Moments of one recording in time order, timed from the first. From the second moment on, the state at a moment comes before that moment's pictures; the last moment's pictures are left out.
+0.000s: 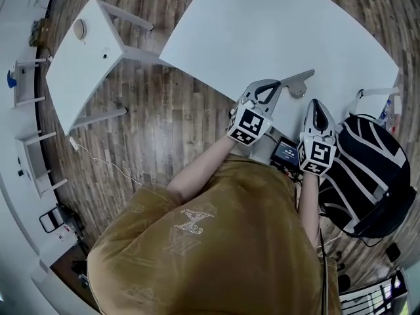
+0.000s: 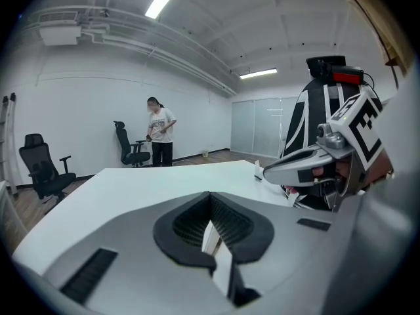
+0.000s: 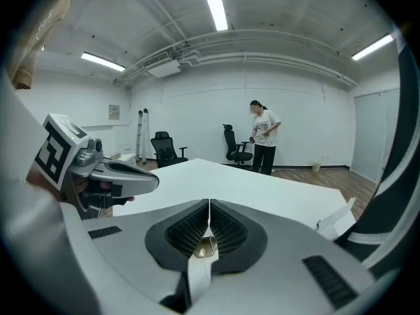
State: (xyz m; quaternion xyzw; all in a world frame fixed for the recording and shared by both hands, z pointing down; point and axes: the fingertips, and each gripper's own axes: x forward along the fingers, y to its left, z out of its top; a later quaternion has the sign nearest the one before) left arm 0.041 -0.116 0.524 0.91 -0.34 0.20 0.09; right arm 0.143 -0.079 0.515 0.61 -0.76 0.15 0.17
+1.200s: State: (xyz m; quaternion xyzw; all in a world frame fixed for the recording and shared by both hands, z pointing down) left arm 0.046 -0.135 0.575 0.92 -0.30 0.24 0.12; right arm 0.112 -0.107 0.636 0.52 -0.77 0.25 0.29
